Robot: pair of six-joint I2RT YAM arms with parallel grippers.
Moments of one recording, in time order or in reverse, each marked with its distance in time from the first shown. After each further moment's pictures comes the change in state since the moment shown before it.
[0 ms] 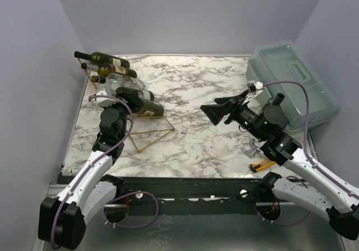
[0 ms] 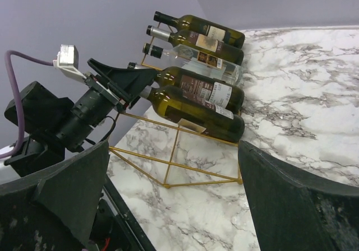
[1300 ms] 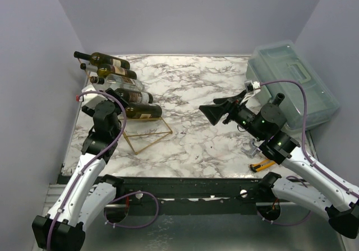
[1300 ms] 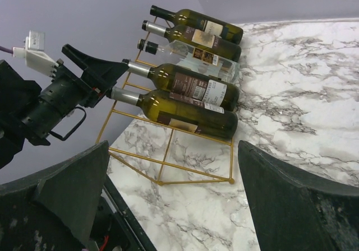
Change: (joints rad) left arm 0.002 -0.094 0.221 -0.518 -0.303 0.056; right arm 0.000 0.022 -0.001 0.003 -0.005 0.009
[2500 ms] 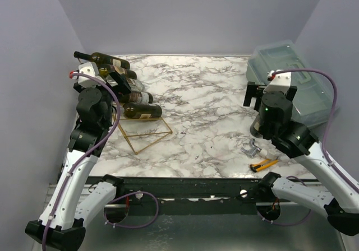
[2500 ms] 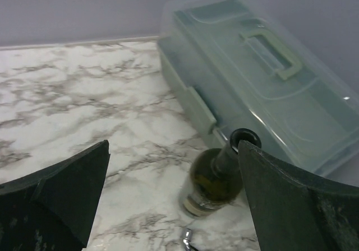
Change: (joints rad) left arm 0.000 0.038 0.325 -0.113 0.209 0.182; right arm 0.000 0.019 0.323 -0.586 0.977 -0.414
